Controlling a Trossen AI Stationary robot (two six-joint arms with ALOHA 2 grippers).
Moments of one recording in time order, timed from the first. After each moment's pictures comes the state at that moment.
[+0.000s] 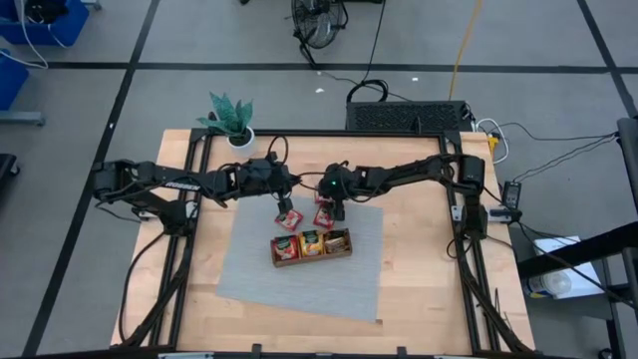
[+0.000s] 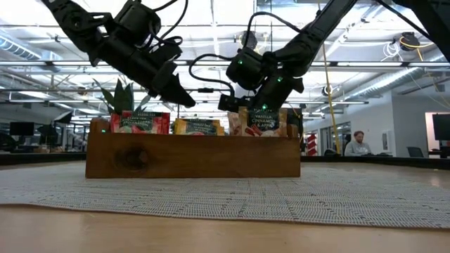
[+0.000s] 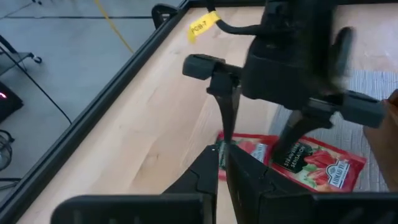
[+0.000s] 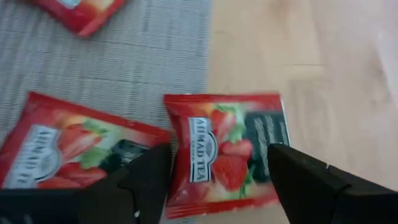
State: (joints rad) left arm 0.25 1.39 0.61 0.31 -0.12 0.10; right arm -0.25 1.98 1.14 -0.07 0.00 -0.20
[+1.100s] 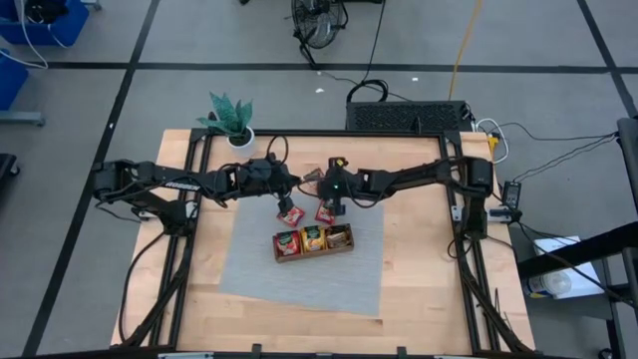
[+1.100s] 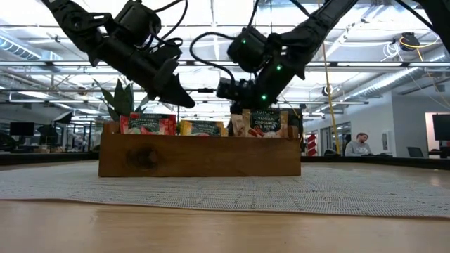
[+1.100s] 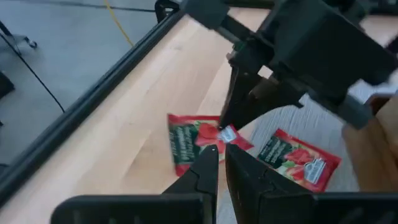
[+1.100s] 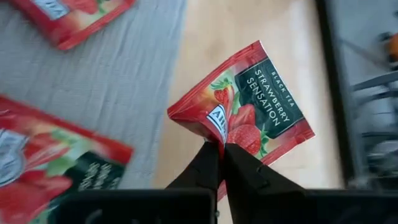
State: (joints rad) left arm 0.25 1.39 0.62 0.30 -0.12 0.02; right arm -0.19 1.91 1.12 0.00 0.28 -0.47
